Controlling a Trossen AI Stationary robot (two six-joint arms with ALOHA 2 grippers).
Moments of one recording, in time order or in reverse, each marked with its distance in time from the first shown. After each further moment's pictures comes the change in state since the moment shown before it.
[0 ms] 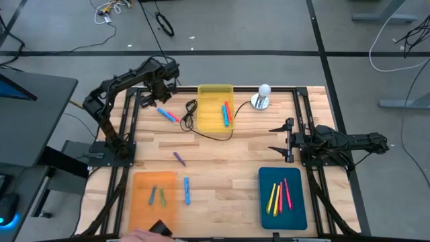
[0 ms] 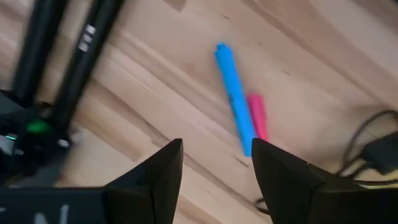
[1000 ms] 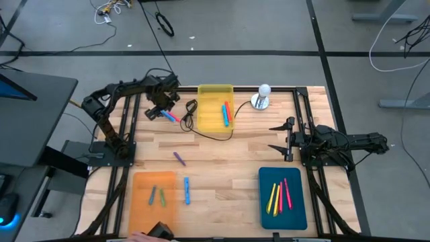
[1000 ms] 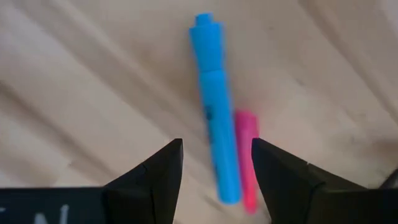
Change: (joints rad) left arm 0.010 -0.013 -0.357 0.484 0.091 -0.140; right arm 0.000 0.000 0.000 0.007 0.037 0.000
